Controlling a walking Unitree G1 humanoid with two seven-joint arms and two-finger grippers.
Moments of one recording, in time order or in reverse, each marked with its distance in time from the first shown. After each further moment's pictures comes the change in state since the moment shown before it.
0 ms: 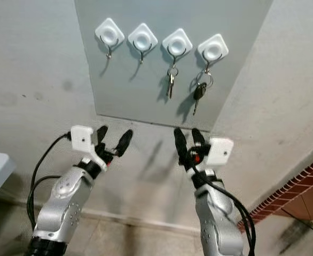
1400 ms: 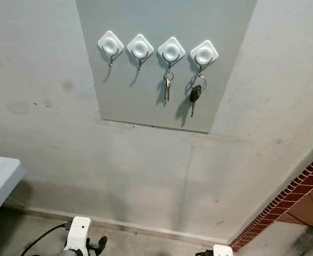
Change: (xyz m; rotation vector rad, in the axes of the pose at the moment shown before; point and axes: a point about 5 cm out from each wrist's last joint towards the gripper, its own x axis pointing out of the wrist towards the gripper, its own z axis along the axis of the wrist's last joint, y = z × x) left arm -0.115 0.049 -0.164 0.116 0.780 0.237; right arm -0.170 -0.081 -0.168 -0.159 0.974 -0.478
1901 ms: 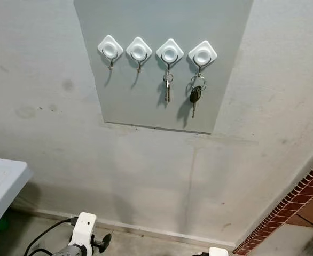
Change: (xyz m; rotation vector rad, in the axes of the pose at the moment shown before) left arm 0.003 -0.010 0.004 0.063 0.015 -0.040; right arm 0.000 0.013 -0.001 -0.056 0.014 0.046
